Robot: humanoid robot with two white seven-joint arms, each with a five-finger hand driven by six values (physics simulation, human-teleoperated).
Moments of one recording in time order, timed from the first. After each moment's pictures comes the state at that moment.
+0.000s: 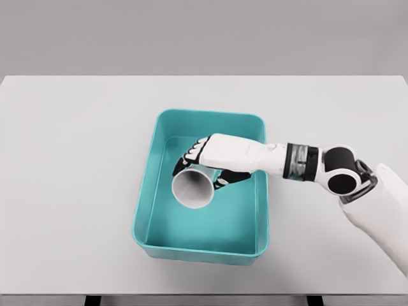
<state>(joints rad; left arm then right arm) 0.06 0.00 -0.10 -0.12 0.06 -0.04 -0.02 -0.50 -0.49 0.61 -1.71 0.28 -0.47 0.61</state>
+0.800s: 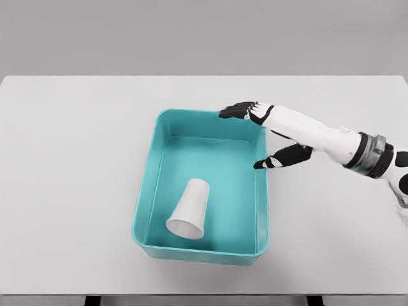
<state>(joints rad) 0.06 0.00 -0.10 -0.12 0.06 -0.04 -0.02 -0.31 -0.59 0.28 -1.75 -0.05 -0.47 0.61</state>
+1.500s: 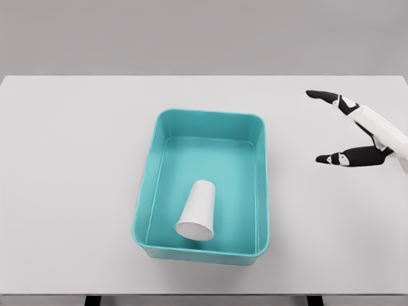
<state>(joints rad) 0.06 0.00 -0.10 -0.12 0.06 -0.04 -0.02 -0.07 -0.61 -0.07 -1.72 -0.18 -0.50 0.61</state>
